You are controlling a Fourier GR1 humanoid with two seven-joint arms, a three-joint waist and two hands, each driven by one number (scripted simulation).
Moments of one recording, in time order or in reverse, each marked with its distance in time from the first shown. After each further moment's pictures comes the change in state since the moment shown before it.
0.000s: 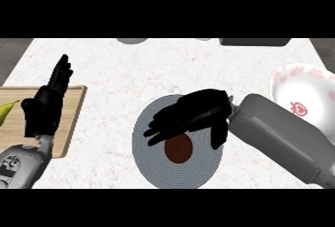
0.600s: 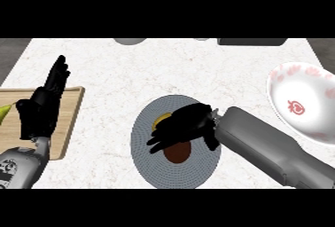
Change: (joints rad) left arm 0.025 -0.023 0.042 -0.036 -0.041 -0.032 0.036; right arm 0.045 0.117 0.089 0.153 0.253 -0.079 -0.012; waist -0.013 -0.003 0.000
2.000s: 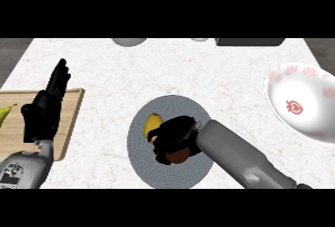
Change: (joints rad) left arm 0.033 -0.105 0.088 -0.009 -0.115 -0.078 -0.004; right arm 0.106 0.231 -0.123 0.227 0.299 -0.184 -0.191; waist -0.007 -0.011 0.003
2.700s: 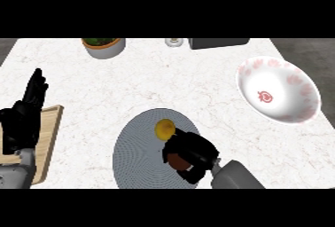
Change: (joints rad) left arm 0.088 0.039 0.080 -0.007 0.009 0.030 0.015; right arm 0.476 0.025 -0.236 -0.284 -0.144 -0.092 0.603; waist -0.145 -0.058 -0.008
